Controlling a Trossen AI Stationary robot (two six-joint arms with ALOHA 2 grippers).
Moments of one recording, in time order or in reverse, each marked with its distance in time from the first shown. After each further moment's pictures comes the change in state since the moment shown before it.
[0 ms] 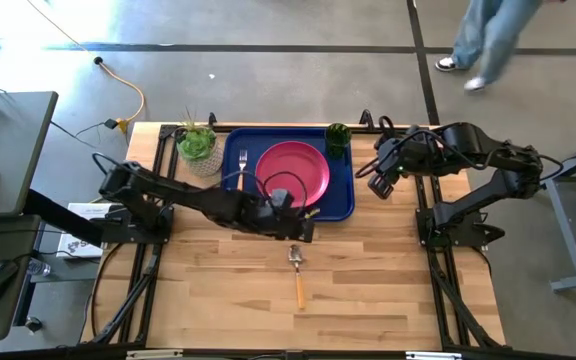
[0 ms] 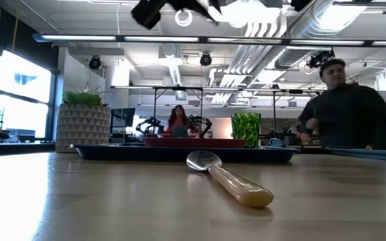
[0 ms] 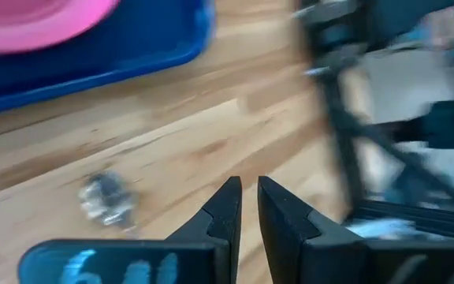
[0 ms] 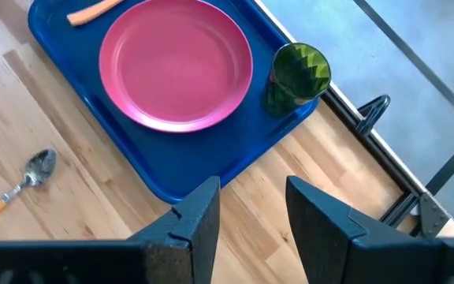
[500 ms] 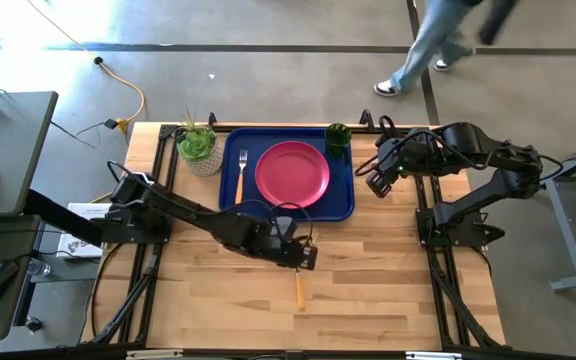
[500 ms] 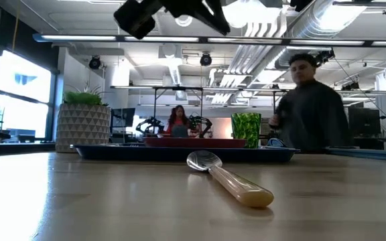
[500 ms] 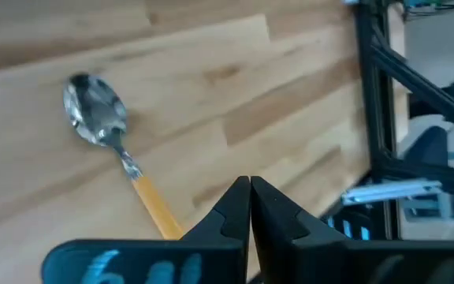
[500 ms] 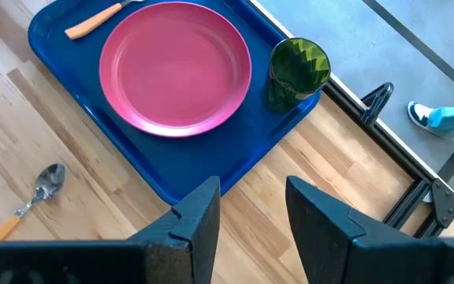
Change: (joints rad) left arm -0.104 0.113 0.002 0.024 0.055 -0.151; right arm 0.000 0.000 0.000 0.000 0.001 0.086
